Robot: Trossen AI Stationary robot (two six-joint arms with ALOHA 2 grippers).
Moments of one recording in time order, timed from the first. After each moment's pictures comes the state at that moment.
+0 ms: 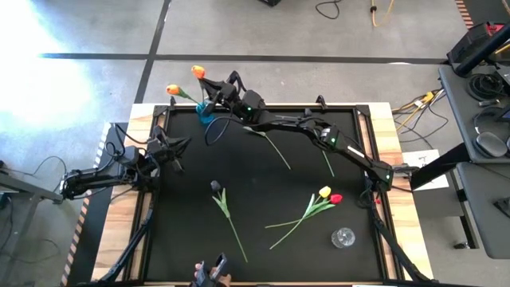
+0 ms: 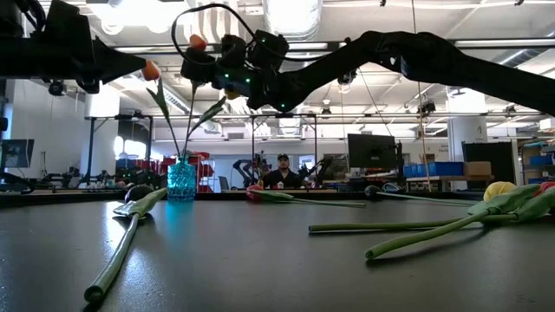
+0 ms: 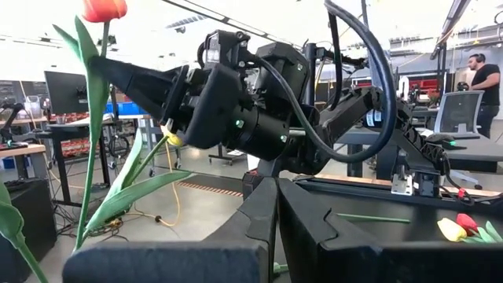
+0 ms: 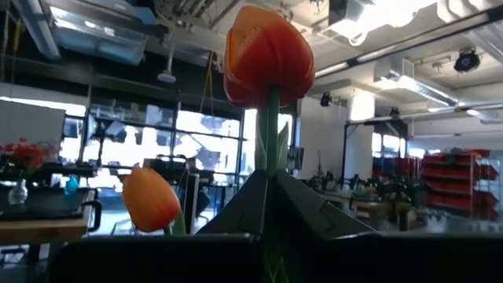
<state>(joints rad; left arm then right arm) 0.14 0.00 0.07 0.16 -0.38 0.13 -0.37 2.64 2.29 0.85 0.10 -0.18</state>
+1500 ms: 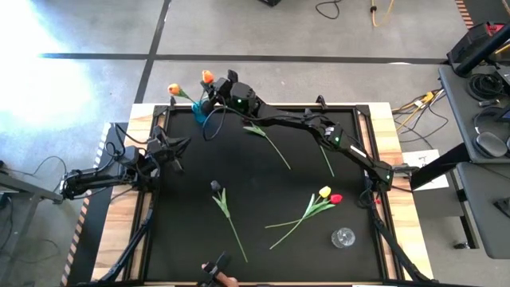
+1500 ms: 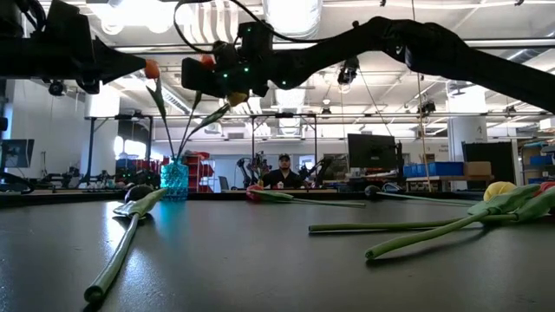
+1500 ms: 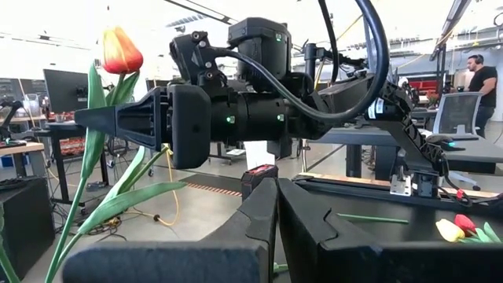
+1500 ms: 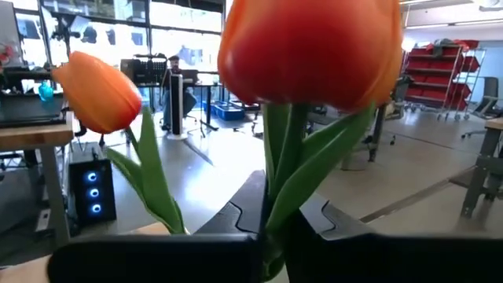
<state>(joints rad) 0.14 0.00 0.07 0.16 -0.38 0.12 -0.37 2.57 2.36 0.34 0.21 -0.09</state>
